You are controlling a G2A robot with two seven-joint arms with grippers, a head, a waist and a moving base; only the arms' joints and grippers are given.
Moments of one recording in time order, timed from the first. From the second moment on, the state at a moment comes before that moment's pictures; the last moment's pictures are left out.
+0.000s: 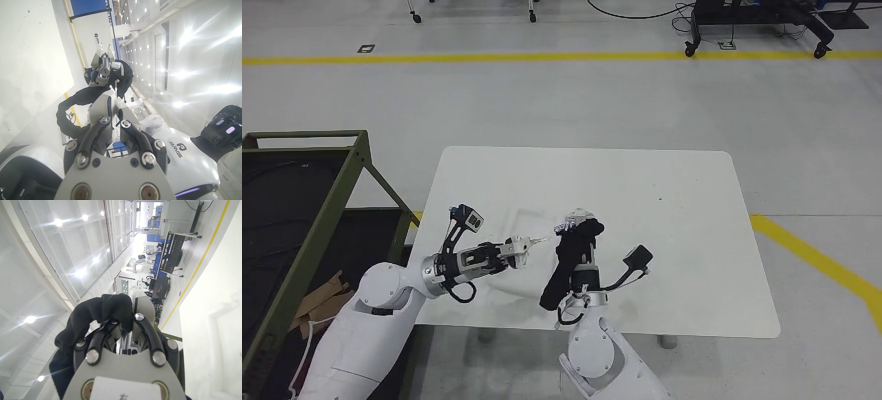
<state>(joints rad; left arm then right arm) 1.06 -1.09 -1.19 -1.40 -0.67 -0.30 -1.09 -1.26 -1.54 0.91 -1.55 -0.16 -0.22 -0.66</state>
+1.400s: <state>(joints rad) 1.03 -1.12 -1.15 -1.34 -0.66 -0.31 -1.04 -1.30 -1.57 0.96 -1.57 -0.21 -0.26 -0.60</state>
